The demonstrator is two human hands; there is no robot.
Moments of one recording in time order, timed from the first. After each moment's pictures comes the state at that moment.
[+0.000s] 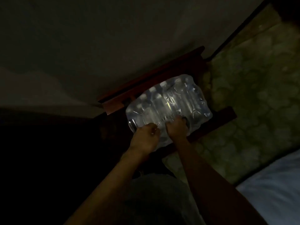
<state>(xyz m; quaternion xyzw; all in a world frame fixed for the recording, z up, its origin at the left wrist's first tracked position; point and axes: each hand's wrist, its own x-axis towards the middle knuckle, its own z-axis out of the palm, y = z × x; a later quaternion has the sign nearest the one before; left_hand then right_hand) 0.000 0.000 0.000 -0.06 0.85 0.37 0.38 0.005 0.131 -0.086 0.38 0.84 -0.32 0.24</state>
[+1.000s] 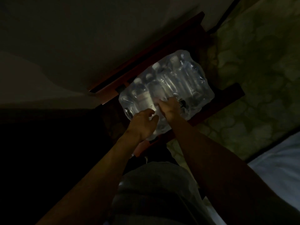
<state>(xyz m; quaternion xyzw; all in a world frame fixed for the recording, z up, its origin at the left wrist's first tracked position) -0.008 0.023 -0.026 -0.05 0.84 0.31 0.44 -0.022 0.137 -0.108 0.45 0.73 -0.46 0.25</state>
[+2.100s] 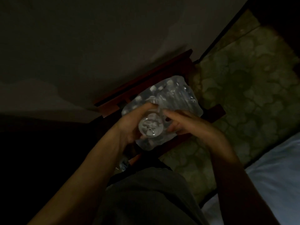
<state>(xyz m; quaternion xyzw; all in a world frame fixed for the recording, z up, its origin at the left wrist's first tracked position) -0.048 -0.011 0.046 -0.21 0.47 0.68 0.53 0.000 0.162 0.087 0.27 0.71 -0.51 0.40</state>
